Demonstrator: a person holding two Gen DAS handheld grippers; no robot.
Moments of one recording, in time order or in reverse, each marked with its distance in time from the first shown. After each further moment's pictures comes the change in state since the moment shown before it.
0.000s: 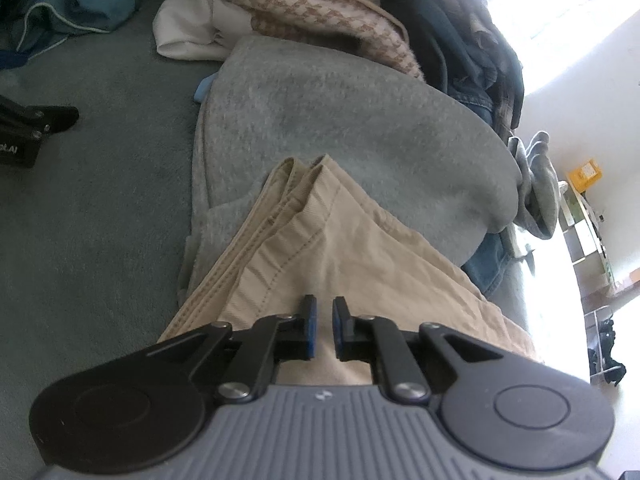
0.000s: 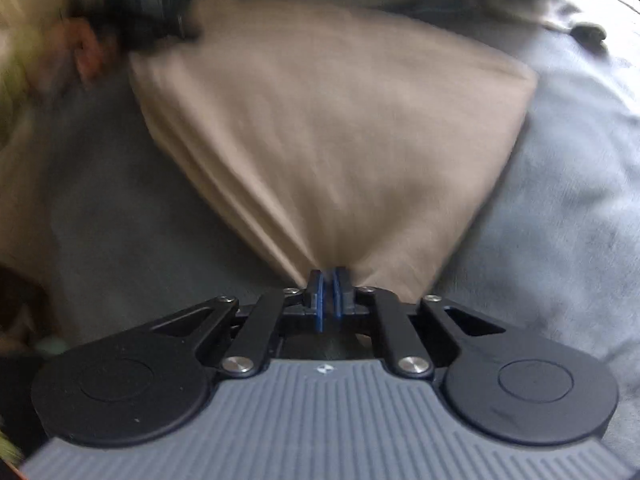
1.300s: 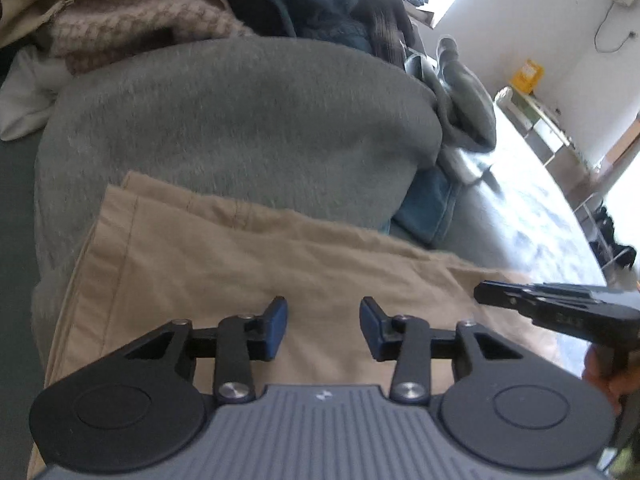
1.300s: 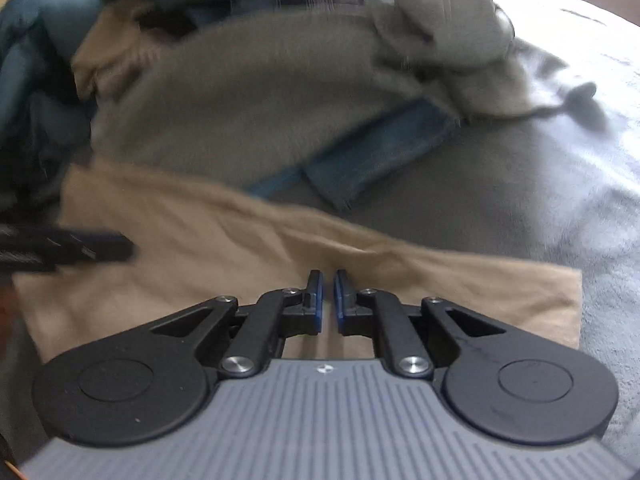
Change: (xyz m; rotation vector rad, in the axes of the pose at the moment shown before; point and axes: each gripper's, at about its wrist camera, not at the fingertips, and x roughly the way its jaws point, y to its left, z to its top) left arm 0.042 -0.078 -0.004 0.352 0.045 -0.071; right arm 0.068 -0.016 0.181 0.260 -0.222 -0.132
